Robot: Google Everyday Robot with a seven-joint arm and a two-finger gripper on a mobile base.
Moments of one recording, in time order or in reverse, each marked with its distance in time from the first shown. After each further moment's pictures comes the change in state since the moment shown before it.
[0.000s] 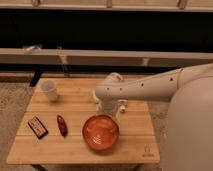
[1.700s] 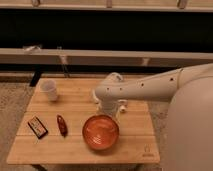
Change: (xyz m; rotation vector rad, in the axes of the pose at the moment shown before) arm 0.000 0.000 -0.001 0.001 0.001 0.000
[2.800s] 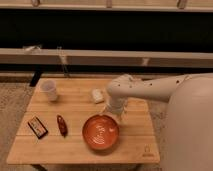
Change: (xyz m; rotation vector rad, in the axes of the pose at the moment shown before) arm 0.026 0.025 0.040 0.081 -0.123 0.003
